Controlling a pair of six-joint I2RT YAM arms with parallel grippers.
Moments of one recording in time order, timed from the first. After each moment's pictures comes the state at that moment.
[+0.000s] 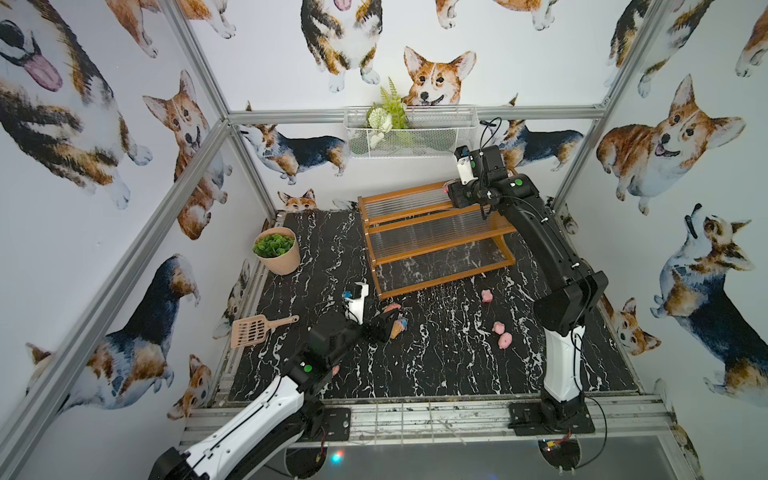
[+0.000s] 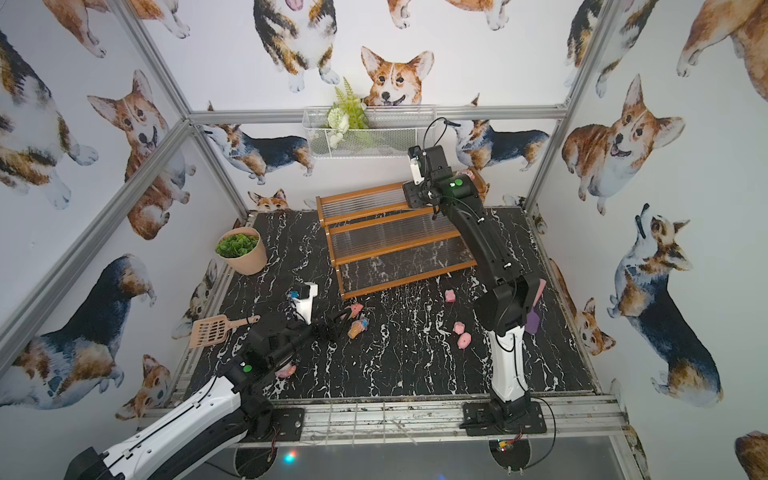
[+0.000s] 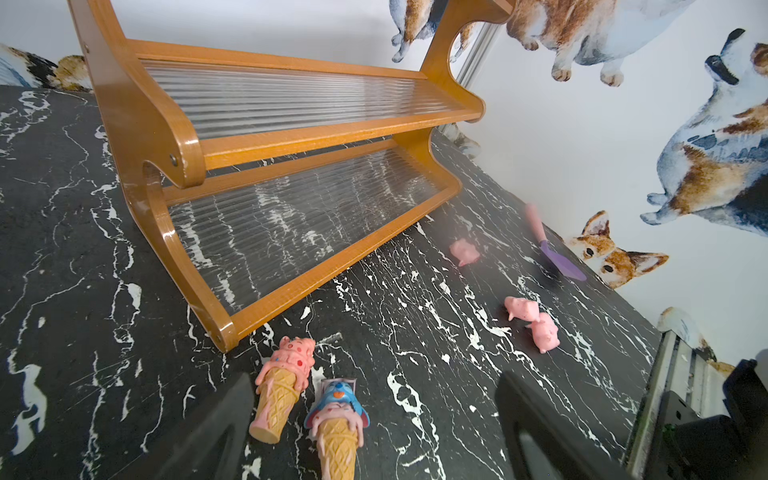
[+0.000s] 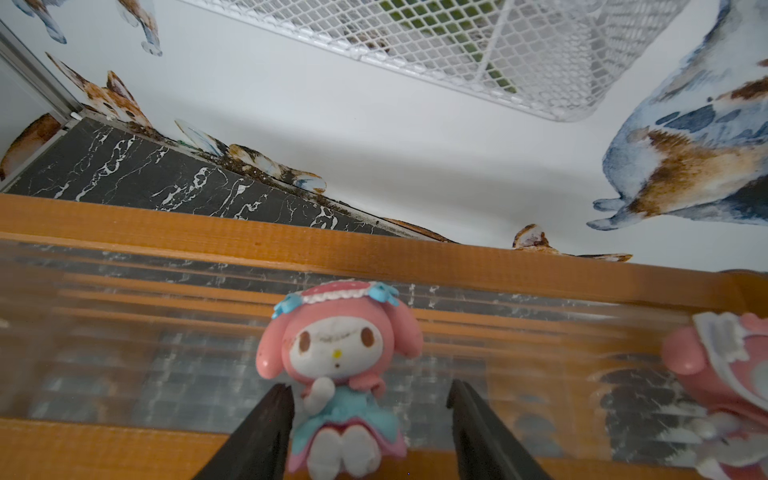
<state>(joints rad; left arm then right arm) -0.64 0.69 0.28 0.15 0.09 -0.37 0.46 2.05 2.36 -0.96 0.11 -0.02</state>
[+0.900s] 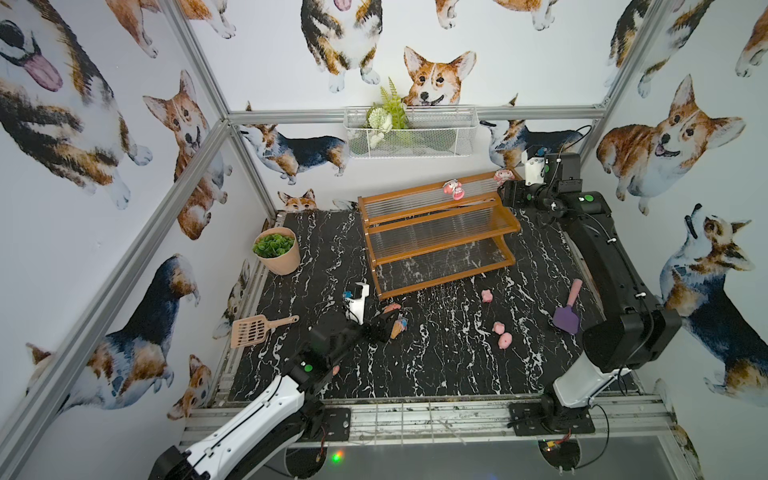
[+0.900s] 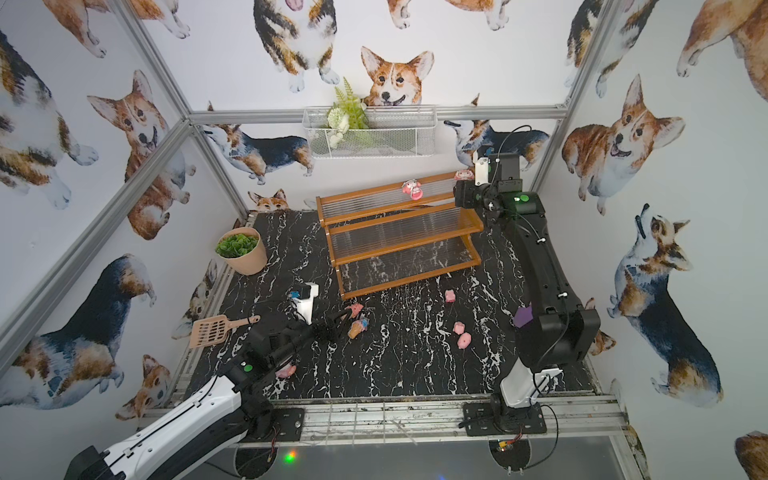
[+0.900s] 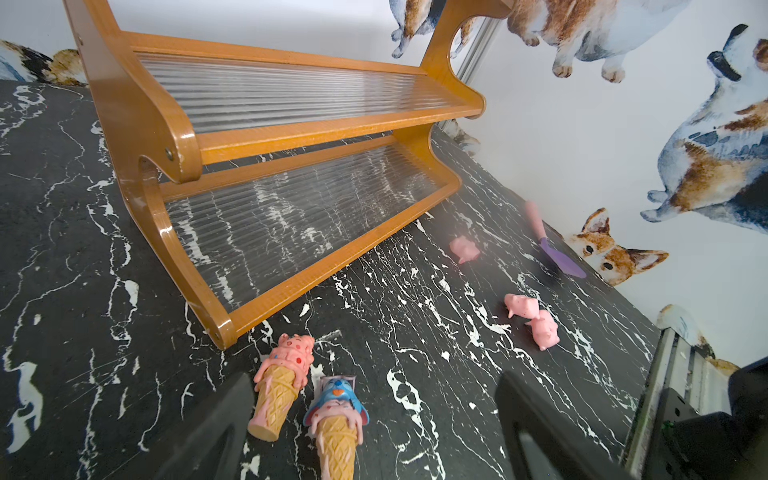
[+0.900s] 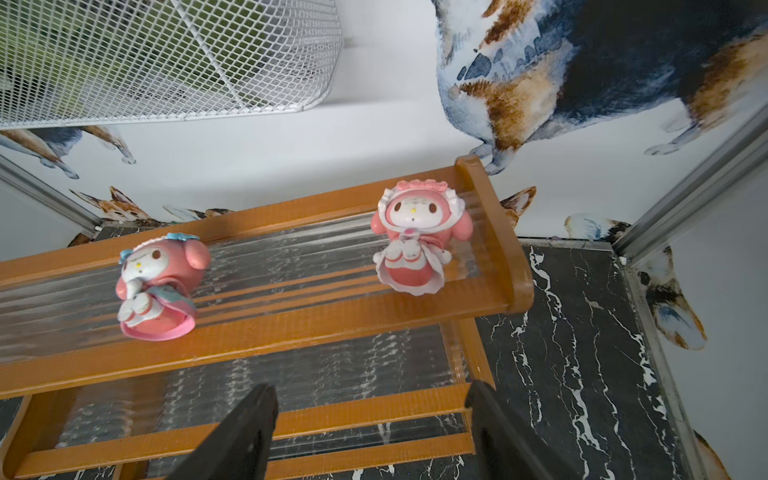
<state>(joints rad) -0.64 0.69 0.28 0.15 0.10 -0.37 0.14 1.69 1.89 -0.74 -0.11 0.10</state>
